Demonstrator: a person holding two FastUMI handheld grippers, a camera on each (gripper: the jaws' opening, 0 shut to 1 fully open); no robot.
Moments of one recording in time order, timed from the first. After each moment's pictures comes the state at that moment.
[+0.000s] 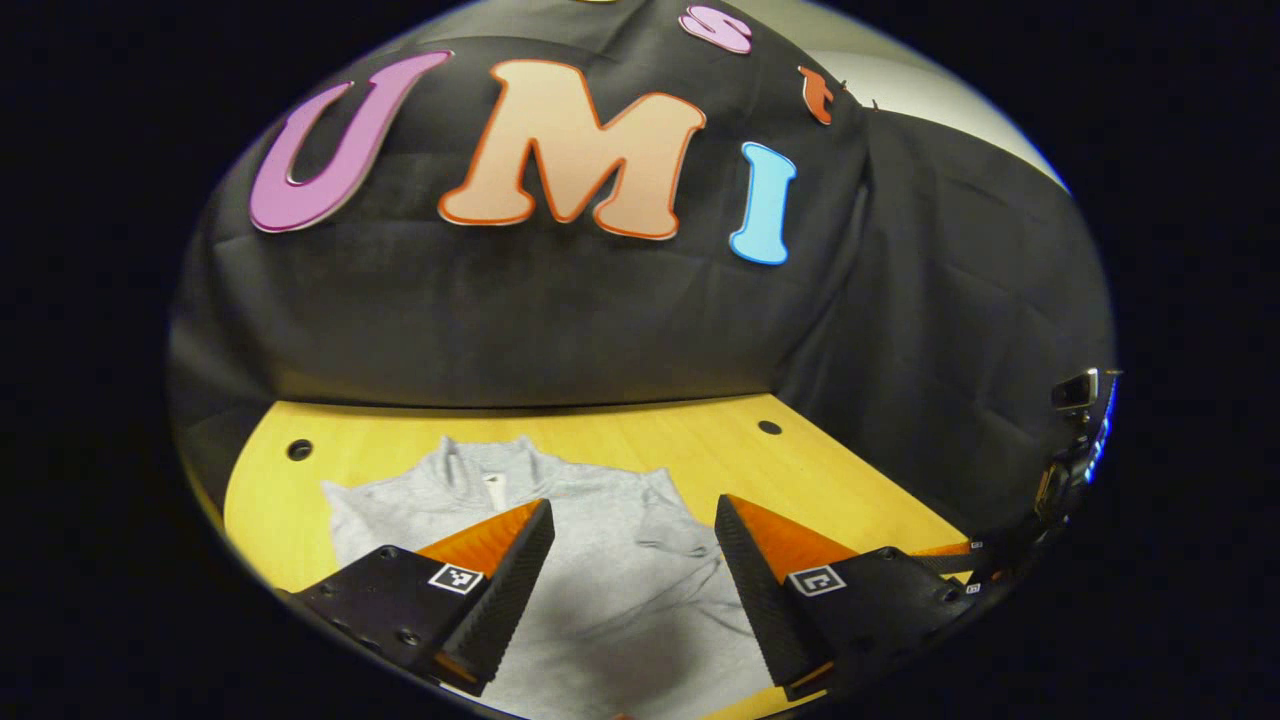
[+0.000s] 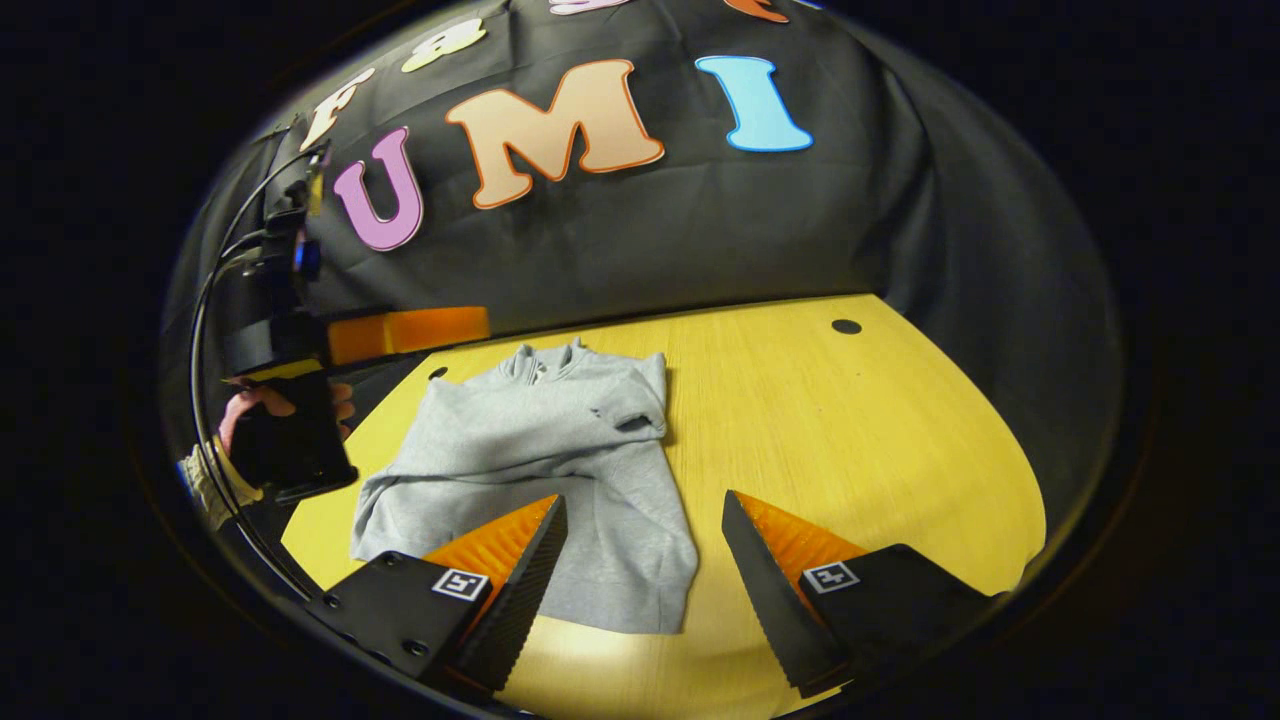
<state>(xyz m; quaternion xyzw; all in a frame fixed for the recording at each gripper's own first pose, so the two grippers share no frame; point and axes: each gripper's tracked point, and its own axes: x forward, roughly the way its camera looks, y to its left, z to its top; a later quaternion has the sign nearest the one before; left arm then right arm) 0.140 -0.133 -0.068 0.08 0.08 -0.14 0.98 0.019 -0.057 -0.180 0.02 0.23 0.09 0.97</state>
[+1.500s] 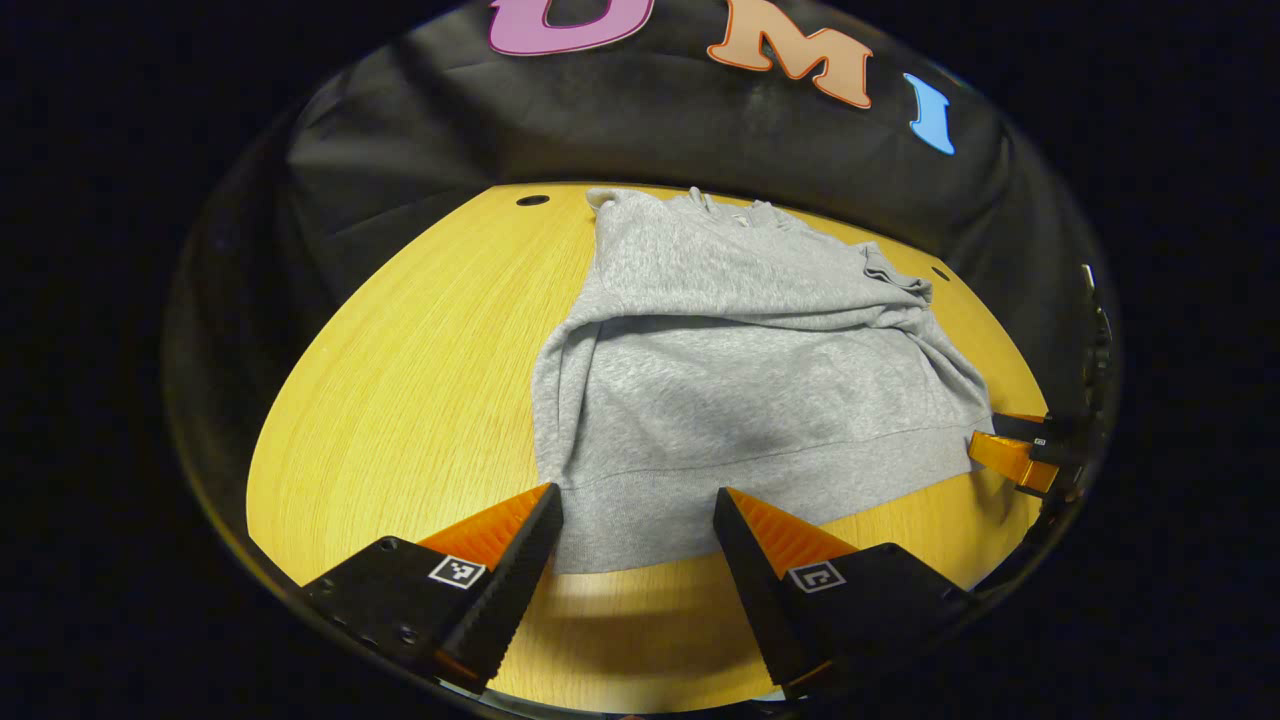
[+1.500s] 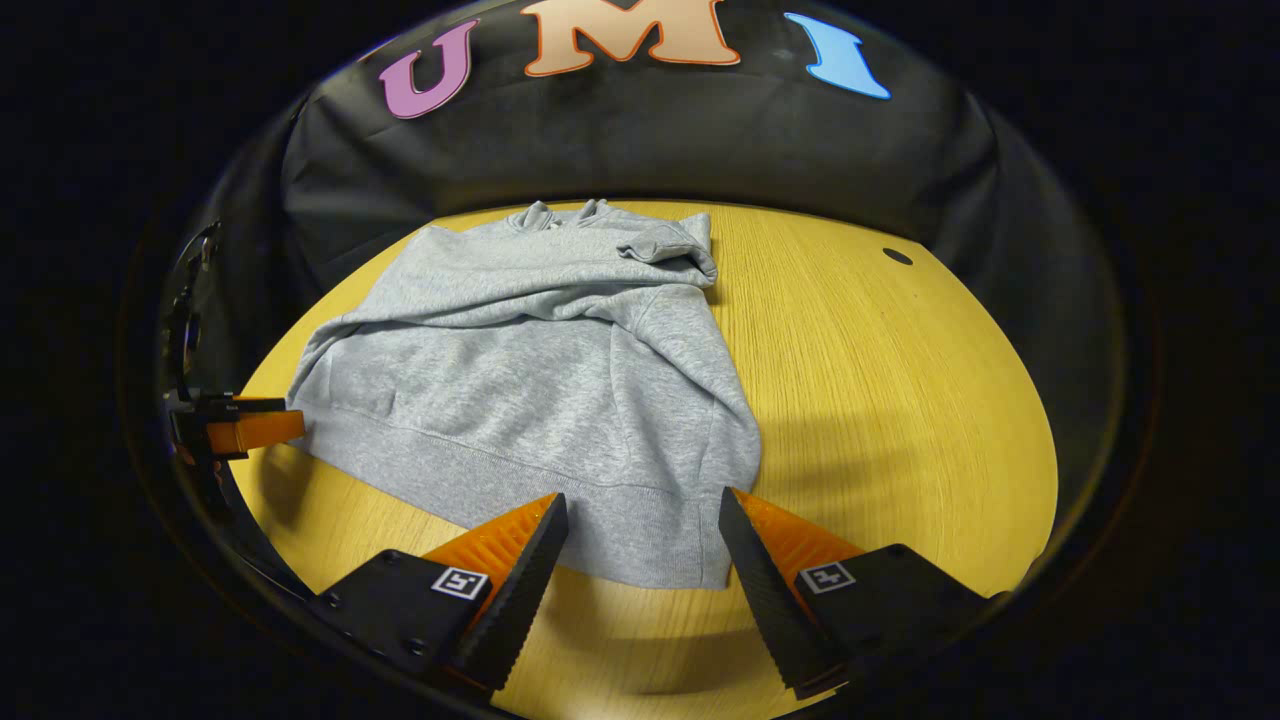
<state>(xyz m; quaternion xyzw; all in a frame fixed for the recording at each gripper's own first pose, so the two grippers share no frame) -0.031 0.072 -0.263 0.04 0.27 0.09 0.96 -0.002 -0.044 -0.305 -0.10 0.33 0.09 0.94</state>
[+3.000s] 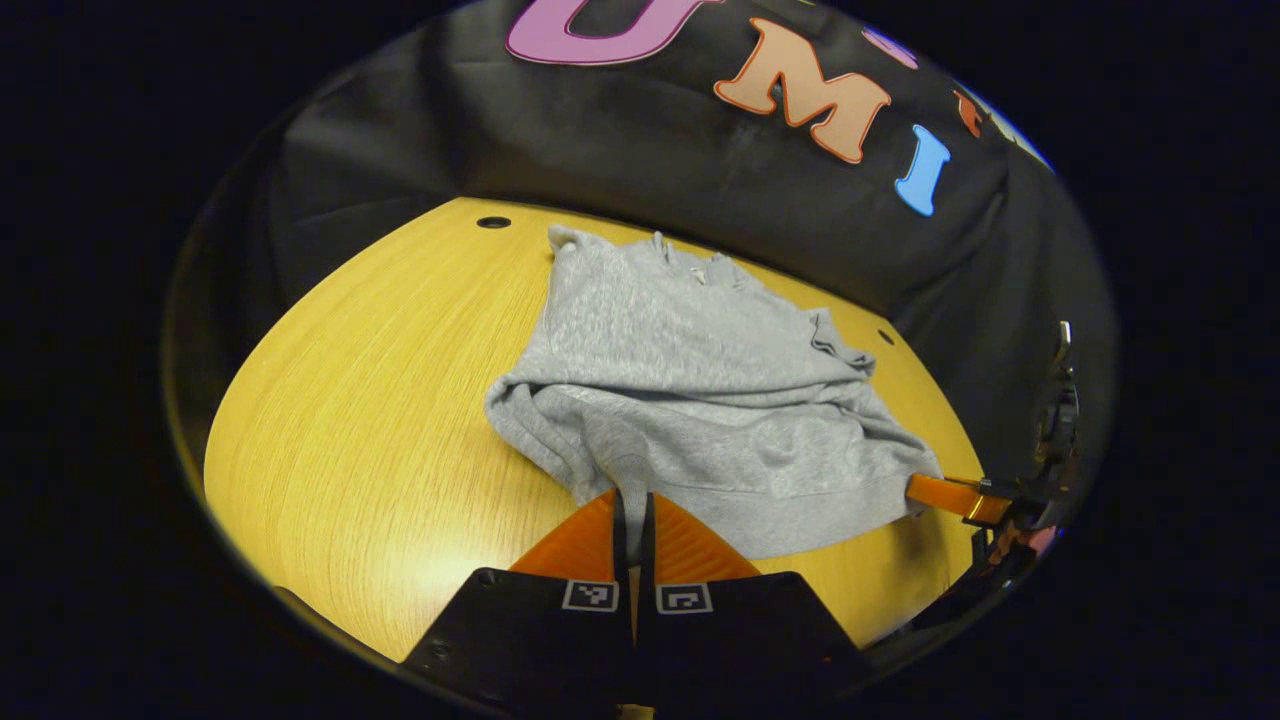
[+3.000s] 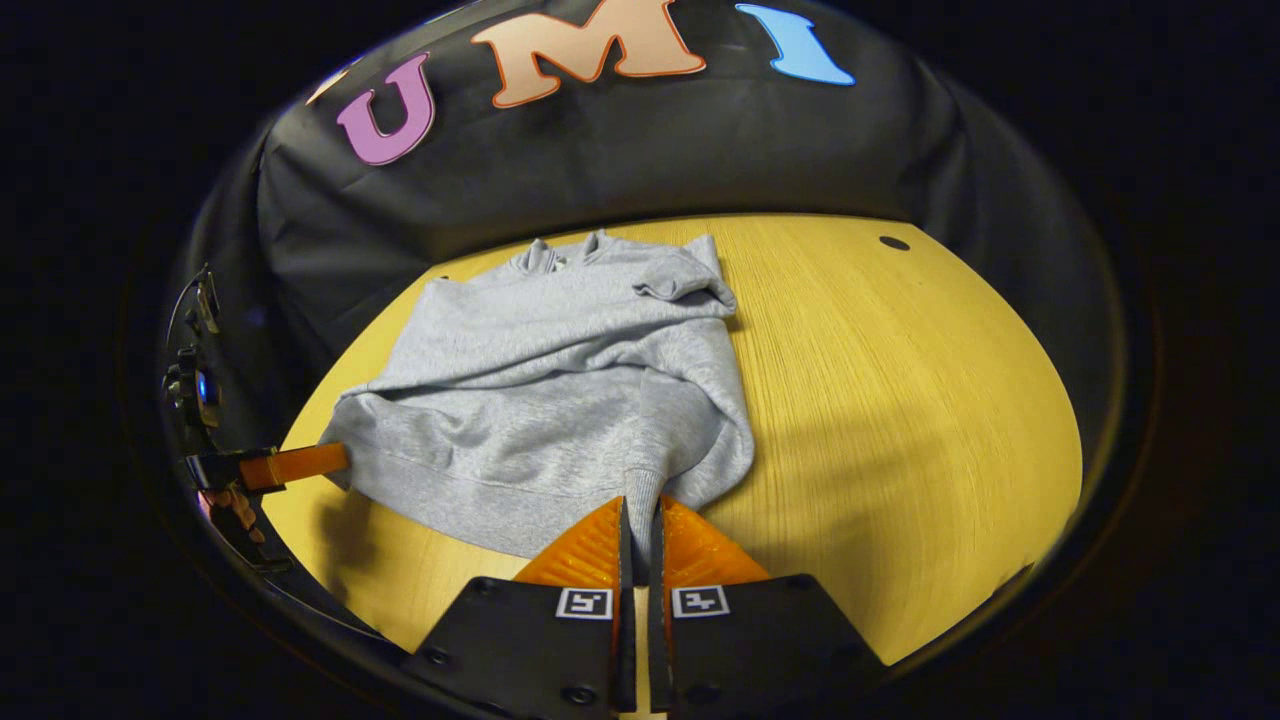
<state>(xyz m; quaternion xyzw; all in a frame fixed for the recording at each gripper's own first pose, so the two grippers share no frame) 0.009 0.040 -0.211 -0.05 0.22 0.01 0.97 0.008 -0.001 -0.265 0.00 0.32 0.09 0.94</state>
